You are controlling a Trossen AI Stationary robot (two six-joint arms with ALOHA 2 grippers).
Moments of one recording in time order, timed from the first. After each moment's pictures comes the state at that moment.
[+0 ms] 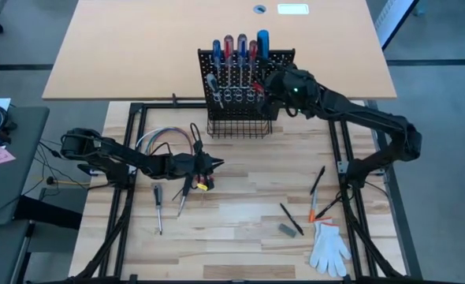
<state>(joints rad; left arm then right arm) -0.03 1.48 0.54 0.62 -0.40 0.06 -0.38 1.41 1.41 -0.30 0.42 -0.19</state>
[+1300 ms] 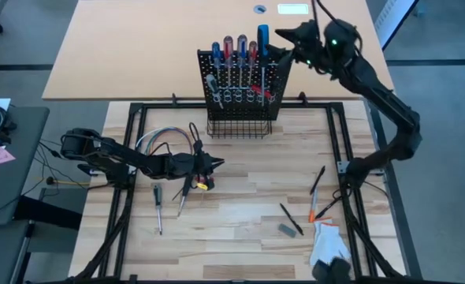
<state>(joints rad) -0.03 1.48 0.54 0.64 -0.39 0.04 -0.70 1.48 1.77 -0.36 -0.11 -0.11</state>
